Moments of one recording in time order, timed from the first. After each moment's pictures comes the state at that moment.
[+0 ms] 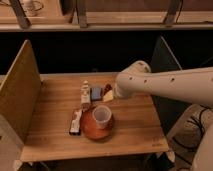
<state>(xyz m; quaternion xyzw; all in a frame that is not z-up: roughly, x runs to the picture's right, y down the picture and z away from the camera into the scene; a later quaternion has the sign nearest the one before) 0.084 0.037 0.739 -0.16 0.07 0.66 0.73</state>
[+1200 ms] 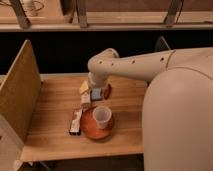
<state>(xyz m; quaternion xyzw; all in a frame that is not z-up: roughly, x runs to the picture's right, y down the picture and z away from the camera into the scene) -0.082 0.021 0.774 -0.26 0.01 0.57 0.78</state>
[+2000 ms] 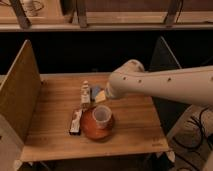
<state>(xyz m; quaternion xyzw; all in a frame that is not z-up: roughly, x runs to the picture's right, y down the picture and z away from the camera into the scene) 0.054 0.038 0.712 -0.17 0.04 0.63 0.76</state>
